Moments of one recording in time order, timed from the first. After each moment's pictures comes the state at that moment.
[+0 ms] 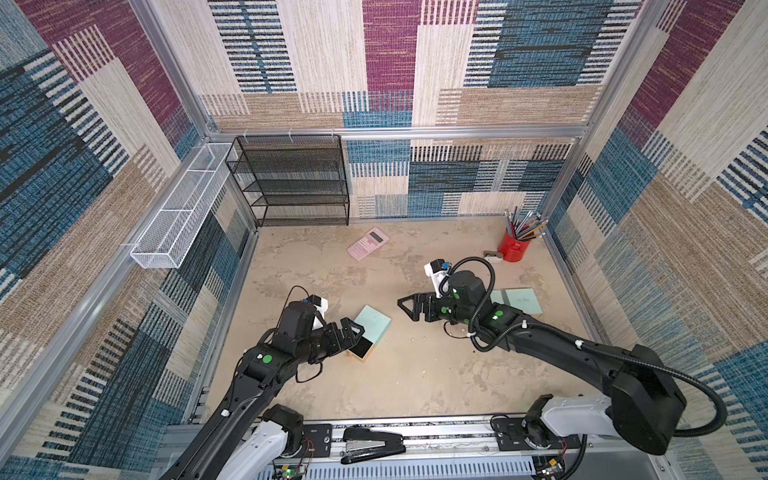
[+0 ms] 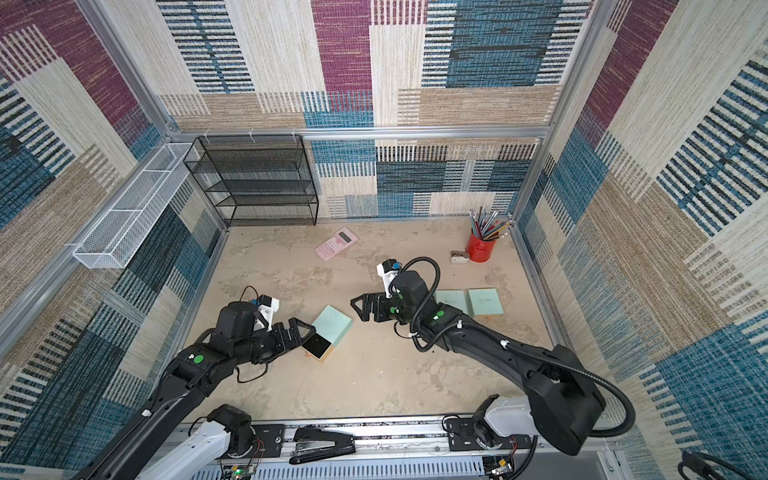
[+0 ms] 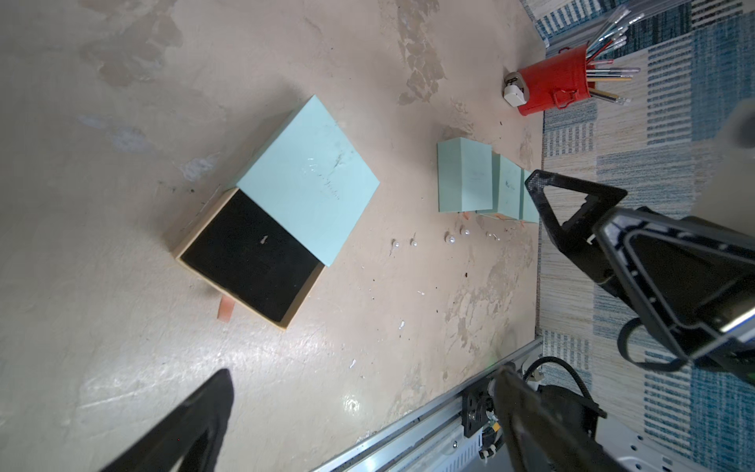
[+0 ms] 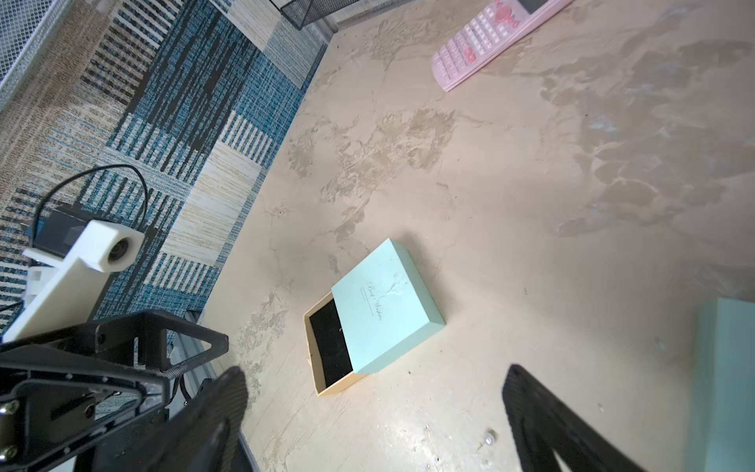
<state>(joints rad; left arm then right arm) -0.35 0.75 0.62 -0.67 0.38 -0.81 0.71 1.37 0.84 0.02 -0.27 0.59</state>
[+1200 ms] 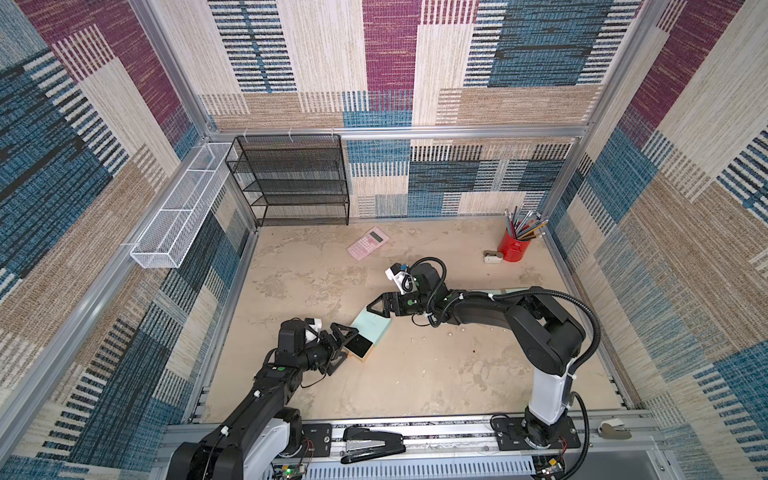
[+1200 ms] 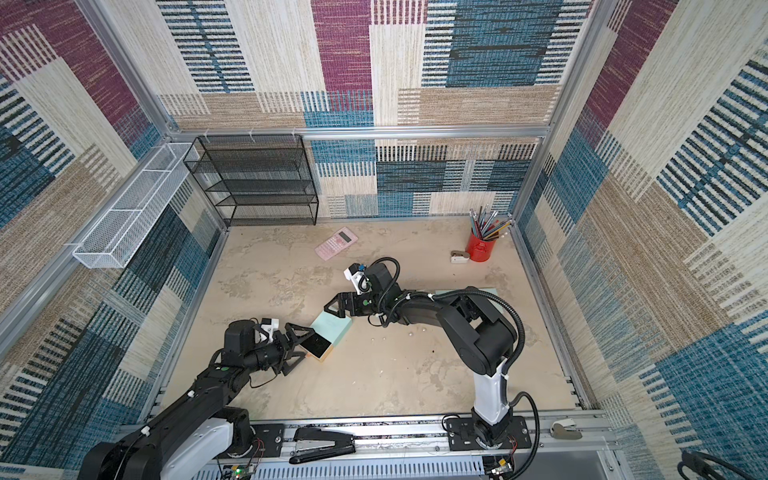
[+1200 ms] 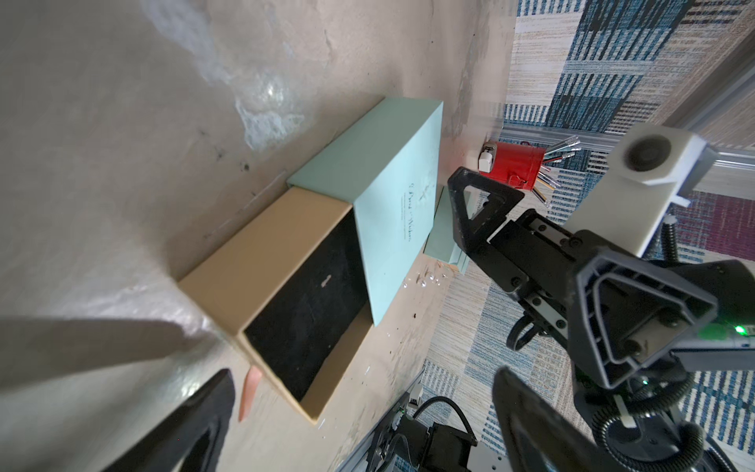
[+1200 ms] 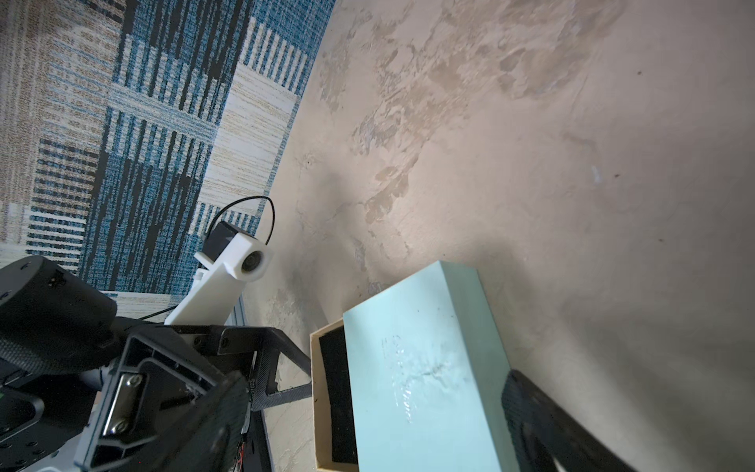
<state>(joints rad) -0.13 0.96 0.20 0.06 0.69 -1.13 0.70 1.91 1.06 0.25 -0.62 0.64</state>
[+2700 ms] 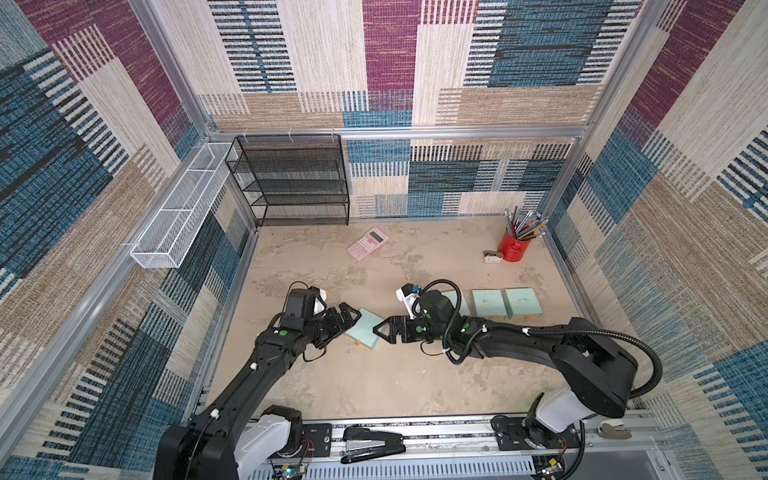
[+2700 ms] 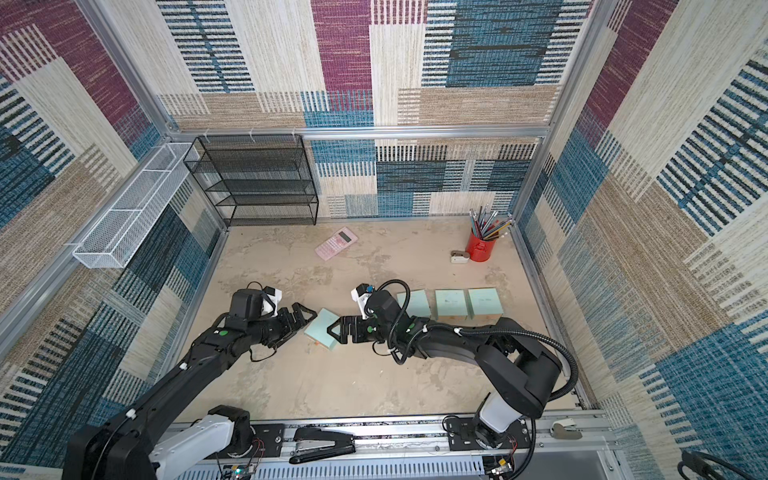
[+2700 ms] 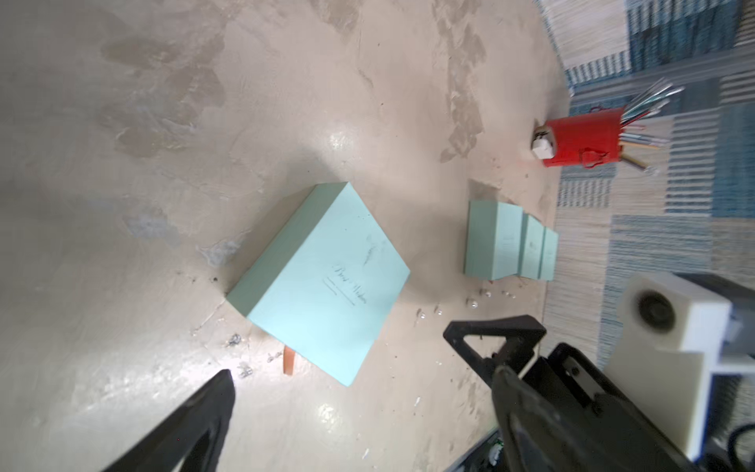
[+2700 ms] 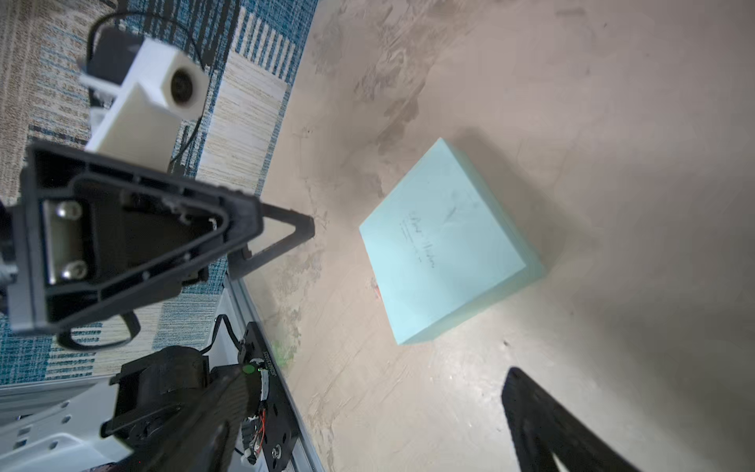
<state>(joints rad) -0.23 1.11 0.62 -0.39 0.42 -0.72 0.89 1.59 0.77 0.25 -0.36 0.80</state>
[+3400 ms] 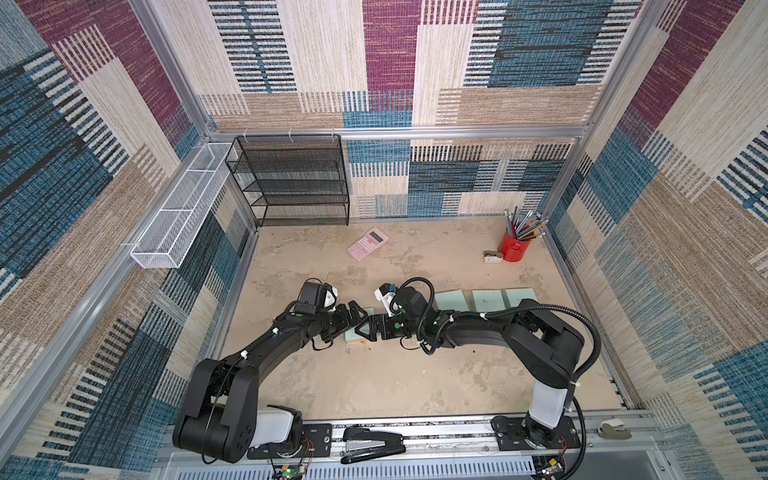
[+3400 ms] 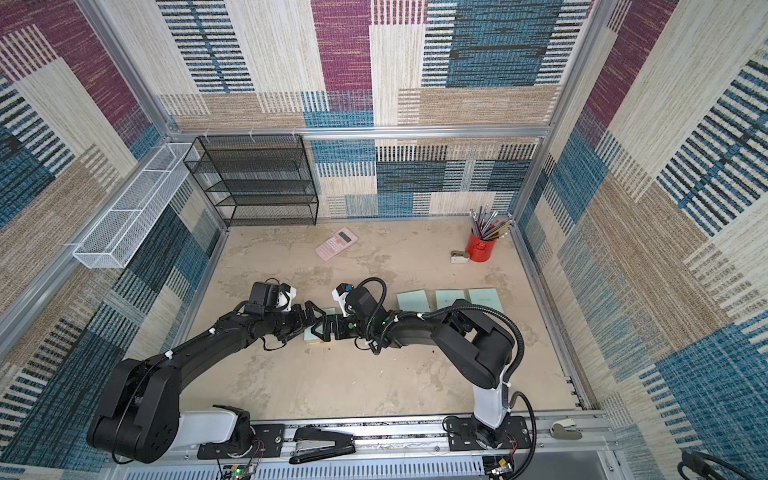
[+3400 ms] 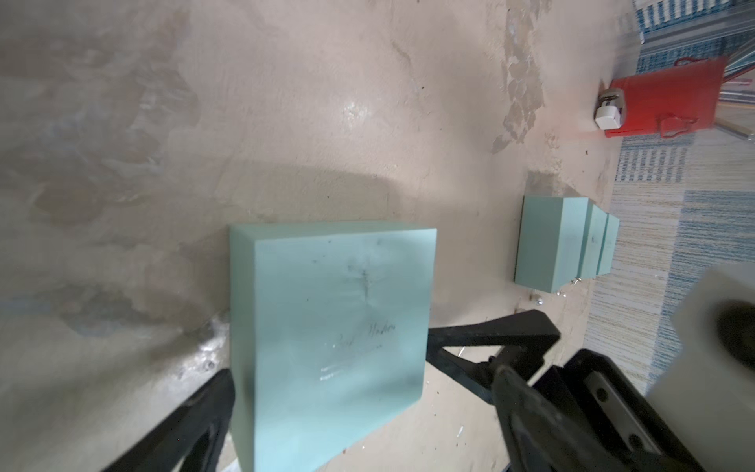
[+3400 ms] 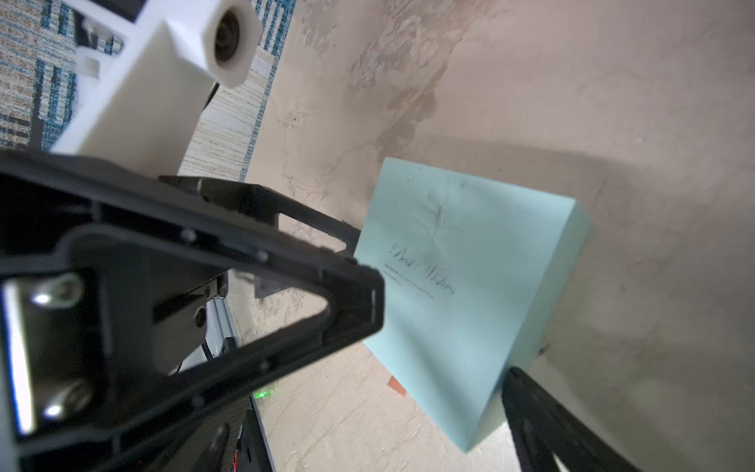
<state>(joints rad) -0.24 1.33 0.64 -0.26 0.45 -0.66 0.88 1.87 0.98 0.29 -0.40 0.73</state>
